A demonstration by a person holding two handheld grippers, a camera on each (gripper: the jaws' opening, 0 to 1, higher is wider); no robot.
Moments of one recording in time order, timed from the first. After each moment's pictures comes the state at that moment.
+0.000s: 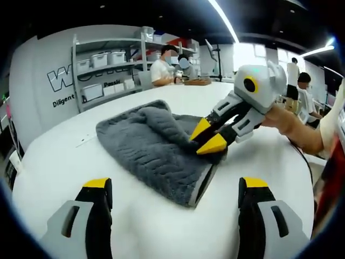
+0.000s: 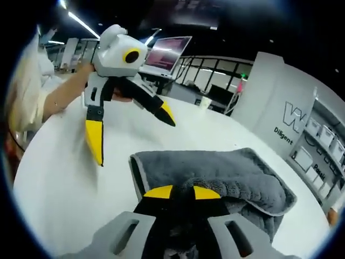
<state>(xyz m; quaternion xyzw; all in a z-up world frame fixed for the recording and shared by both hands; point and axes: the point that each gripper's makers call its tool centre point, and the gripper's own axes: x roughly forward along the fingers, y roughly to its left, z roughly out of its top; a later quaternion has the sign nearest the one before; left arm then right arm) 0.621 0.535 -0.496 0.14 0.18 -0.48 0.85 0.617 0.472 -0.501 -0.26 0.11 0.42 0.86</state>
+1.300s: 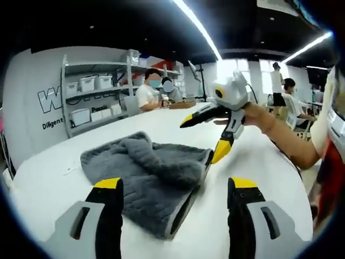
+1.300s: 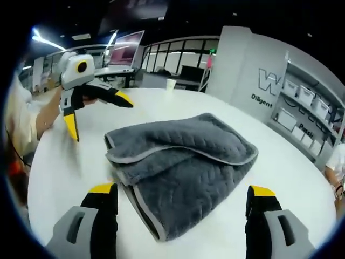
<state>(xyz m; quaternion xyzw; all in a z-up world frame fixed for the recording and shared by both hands) 0.595 0.486 -0.466 0.13 0.08 -0.54 0.83 0.622 0.356 -0.494 -0.20 0.21 0.33 0.90</state>
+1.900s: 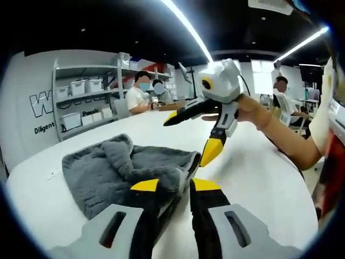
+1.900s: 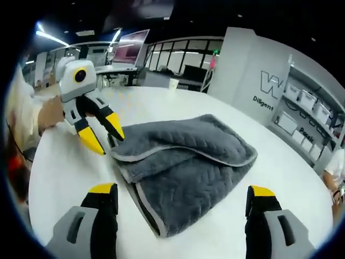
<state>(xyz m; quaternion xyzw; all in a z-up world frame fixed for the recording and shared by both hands) 0.582 0.447 -0.486 0.13 0.08 -0.56 0.81 0.615 0.355 -0.489 -0.21 0.21 0.33 0.90</state>
